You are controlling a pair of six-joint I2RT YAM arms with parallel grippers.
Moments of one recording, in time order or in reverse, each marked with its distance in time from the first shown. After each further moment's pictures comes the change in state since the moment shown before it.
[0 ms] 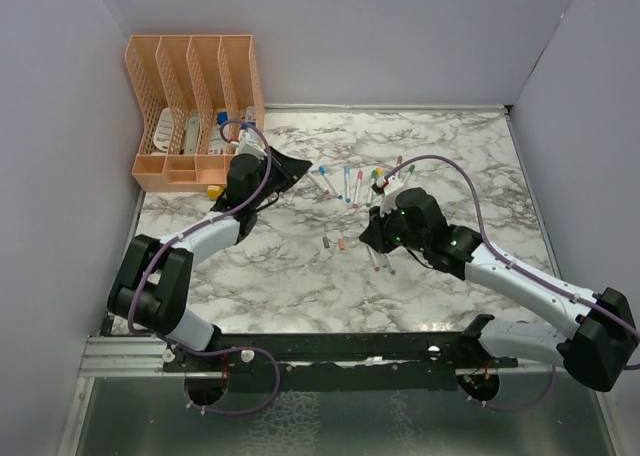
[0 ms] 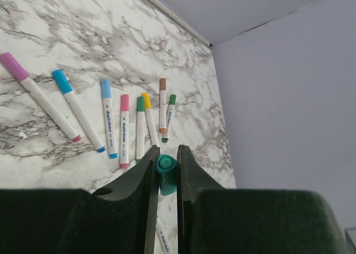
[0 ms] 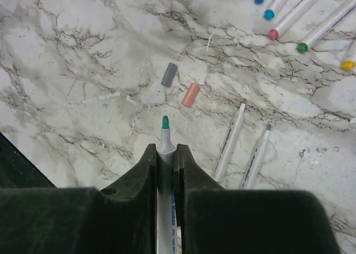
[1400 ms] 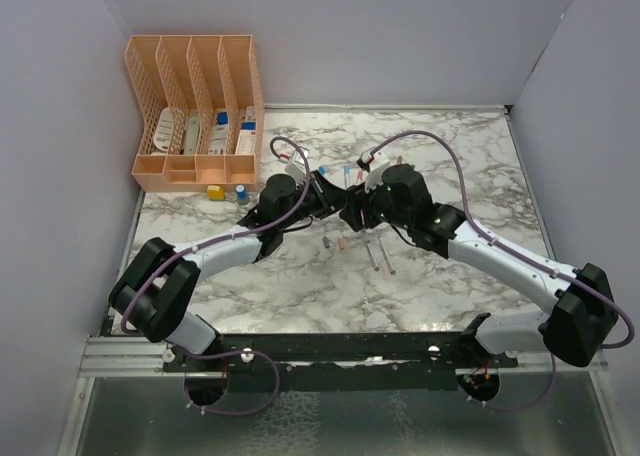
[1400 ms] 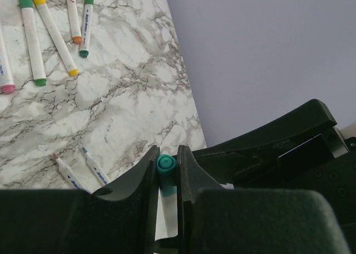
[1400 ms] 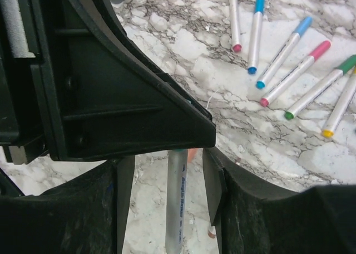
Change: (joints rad) left arm -0.272 -0.010 -0.032 0.027 0.065 -0.062; right arm -0.002 0.156 0.185 0.080 0.028 -0.045
